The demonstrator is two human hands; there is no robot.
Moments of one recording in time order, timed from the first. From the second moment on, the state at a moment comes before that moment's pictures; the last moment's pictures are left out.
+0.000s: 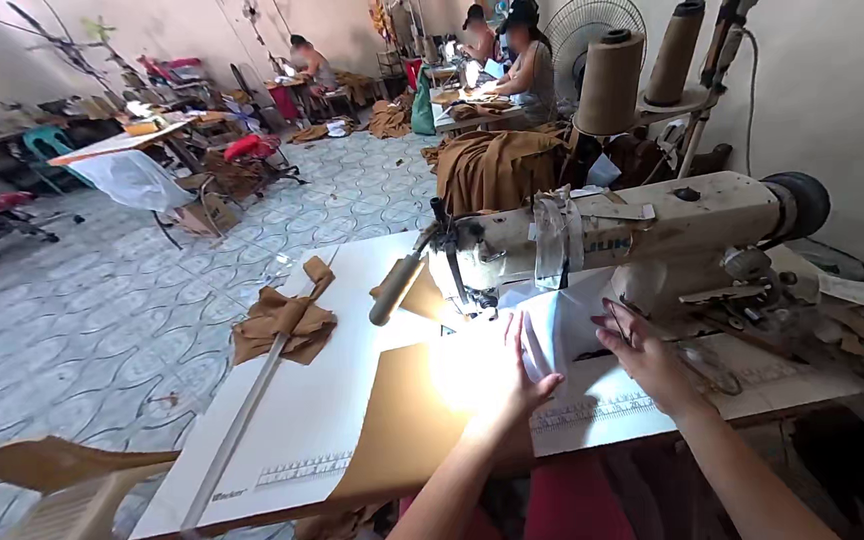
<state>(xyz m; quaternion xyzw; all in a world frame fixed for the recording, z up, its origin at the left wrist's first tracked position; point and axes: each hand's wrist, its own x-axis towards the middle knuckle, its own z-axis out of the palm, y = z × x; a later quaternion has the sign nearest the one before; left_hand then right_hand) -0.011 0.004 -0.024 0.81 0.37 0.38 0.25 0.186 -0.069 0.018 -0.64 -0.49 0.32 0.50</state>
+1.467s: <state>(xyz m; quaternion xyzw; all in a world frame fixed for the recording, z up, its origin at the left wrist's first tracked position) -0.019 -0.062 -0.021 0.64 0.19 0.32 0.68 0.184 -0.123 -0.023 -0.51 -0.75 -0.24 0.34</state>
